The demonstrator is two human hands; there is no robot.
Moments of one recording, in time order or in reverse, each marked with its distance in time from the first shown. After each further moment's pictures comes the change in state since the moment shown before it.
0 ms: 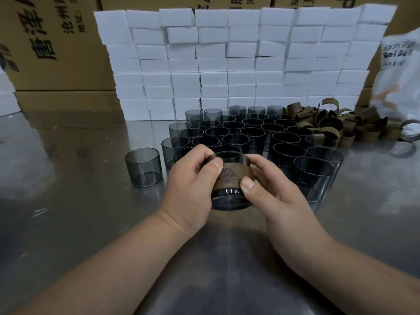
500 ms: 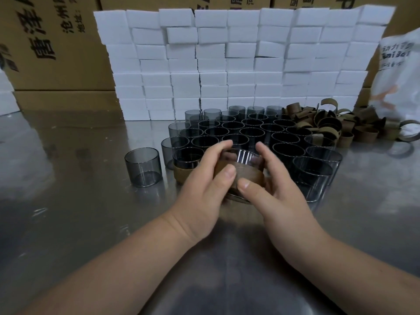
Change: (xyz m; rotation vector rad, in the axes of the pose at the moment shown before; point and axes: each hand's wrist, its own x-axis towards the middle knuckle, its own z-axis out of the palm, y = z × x) left_hand -0.007 -0.001 0.005 -0.052 -0.234 -0.018; right_hand 0.006 0.006 -0.004 -0.225 0.072 -0.052
